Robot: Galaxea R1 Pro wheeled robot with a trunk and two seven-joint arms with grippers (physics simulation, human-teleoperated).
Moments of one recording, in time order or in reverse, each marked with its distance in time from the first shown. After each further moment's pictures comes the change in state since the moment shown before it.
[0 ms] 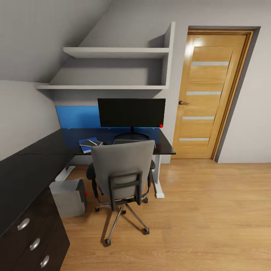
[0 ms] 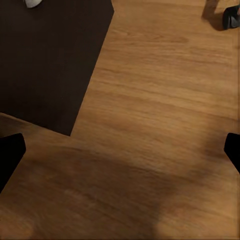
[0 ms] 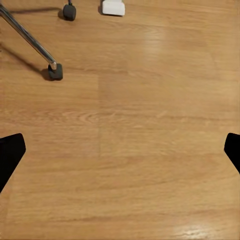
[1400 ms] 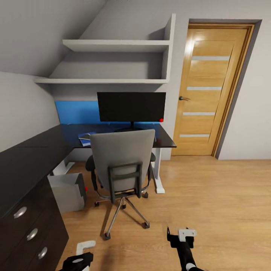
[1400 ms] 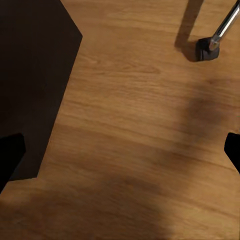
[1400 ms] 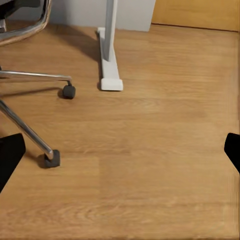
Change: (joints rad) left arm -0.300 -0.028 0.004 -0.001 -0.001 0.345 0.024; right arm -0.246 0.007 -0.001 0.000 -0.001 -0.007 -0.006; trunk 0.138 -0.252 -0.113
